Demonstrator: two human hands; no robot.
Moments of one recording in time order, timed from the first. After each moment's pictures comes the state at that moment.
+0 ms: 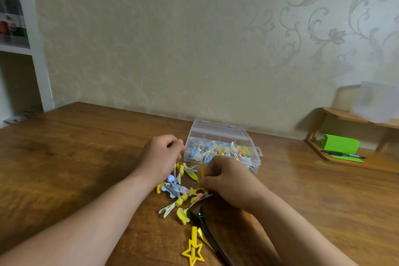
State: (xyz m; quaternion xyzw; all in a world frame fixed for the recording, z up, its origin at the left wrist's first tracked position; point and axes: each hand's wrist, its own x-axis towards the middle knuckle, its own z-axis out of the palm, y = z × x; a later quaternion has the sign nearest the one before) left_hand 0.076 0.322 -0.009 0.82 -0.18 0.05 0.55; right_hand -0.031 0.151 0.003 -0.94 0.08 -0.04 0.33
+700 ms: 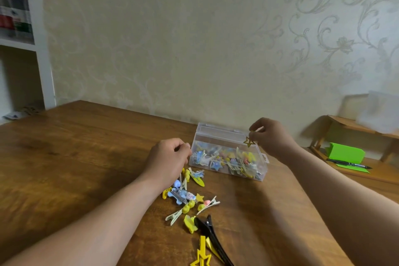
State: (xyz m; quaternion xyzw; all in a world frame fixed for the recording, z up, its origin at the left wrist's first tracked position) left_hand 0.081 0.321 -0.012 0.81 -0.18 0.05 0.56; right_hand 0.045 0.033 0.050 -0.91 0.19 -0.23 0.31
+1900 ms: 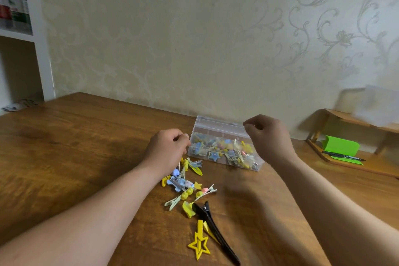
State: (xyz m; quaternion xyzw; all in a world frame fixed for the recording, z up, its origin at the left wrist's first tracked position) left_hand 0.077 0.322 -0.010 0.82 -0.19 0.05 0.55; right_hand -0.002 0.087 0.047 -0.89 0.15 -0.32 0.29
